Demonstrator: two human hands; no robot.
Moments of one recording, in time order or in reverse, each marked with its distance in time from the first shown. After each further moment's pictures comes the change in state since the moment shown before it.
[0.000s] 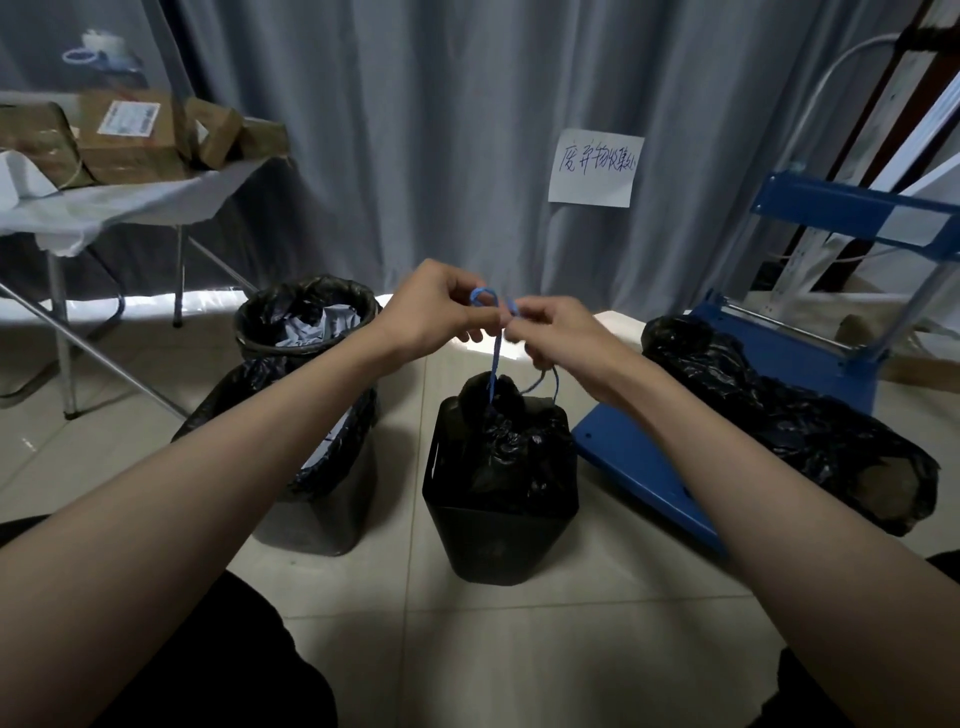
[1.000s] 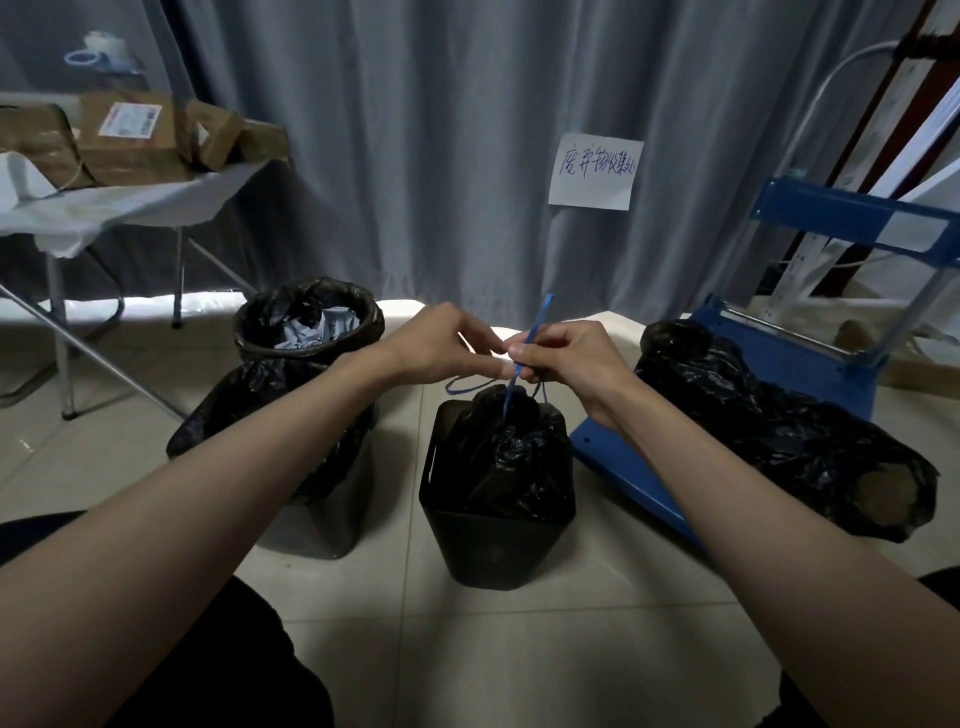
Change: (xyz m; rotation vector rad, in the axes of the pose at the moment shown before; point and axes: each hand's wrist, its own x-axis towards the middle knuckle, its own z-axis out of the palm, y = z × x) left_hand -0.001 -0.016 0.008 0.316 -0.189 -0.069; right_hand -0.004 0.027 -0.002 0.246 0.127 0.068
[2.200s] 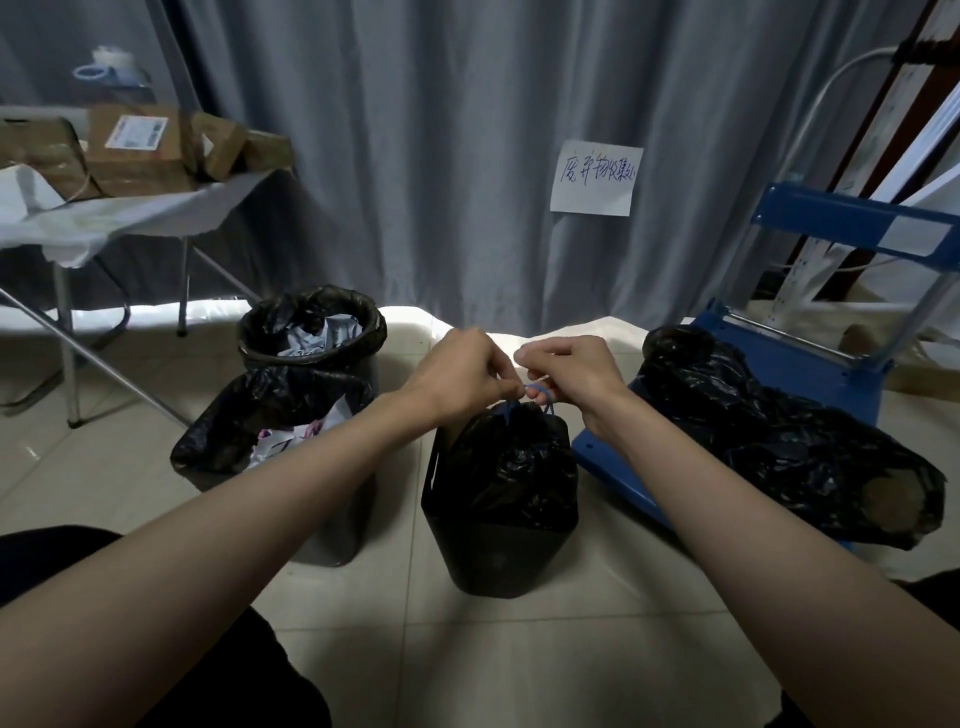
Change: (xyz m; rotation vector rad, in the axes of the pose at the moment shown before) left_hand -0.006 0.015 0.032 0.170 0.166 0.003; right_hand 0.001 0.004 0.005 -0.018 0.158 0.137
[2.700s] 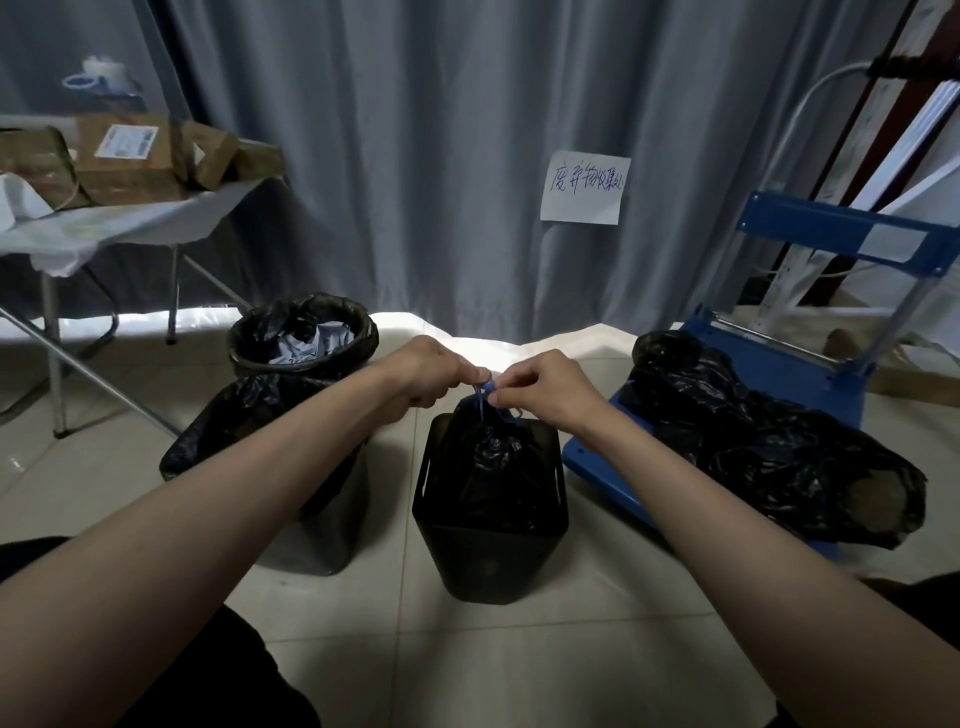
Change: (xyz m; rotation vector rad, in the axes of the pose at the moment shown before) left_hand 0.003 -0.018 -0.017 -0.554 -0.174 -0.446; right_hand -0.012 -0.002 0.003 -0.470 -0.173 -0.211
